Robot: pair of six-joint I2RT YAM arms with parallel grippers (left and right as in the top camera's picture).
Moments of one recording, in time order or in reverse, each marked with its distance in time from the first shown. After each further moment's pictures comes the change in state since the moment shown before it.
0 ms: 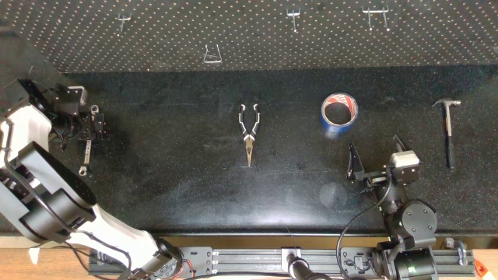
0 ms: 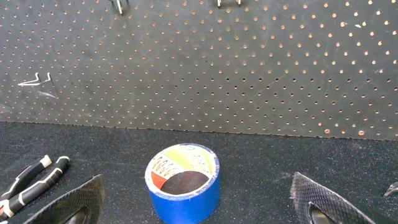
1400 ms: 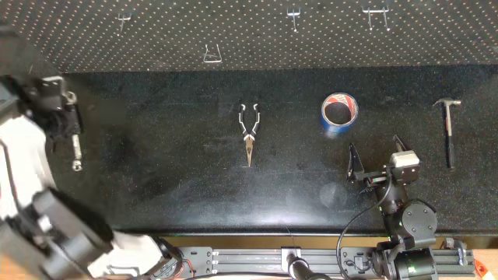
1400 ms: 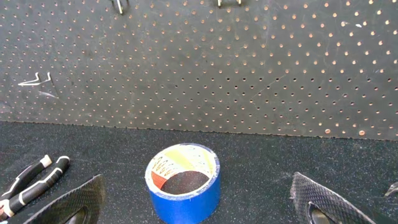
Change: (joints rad) left arm 0.000 -0.234 -0.046 -0.021 -0.003 -0.159; right arm 0.000 -0.001 0.000 0.000 0.000 0.000
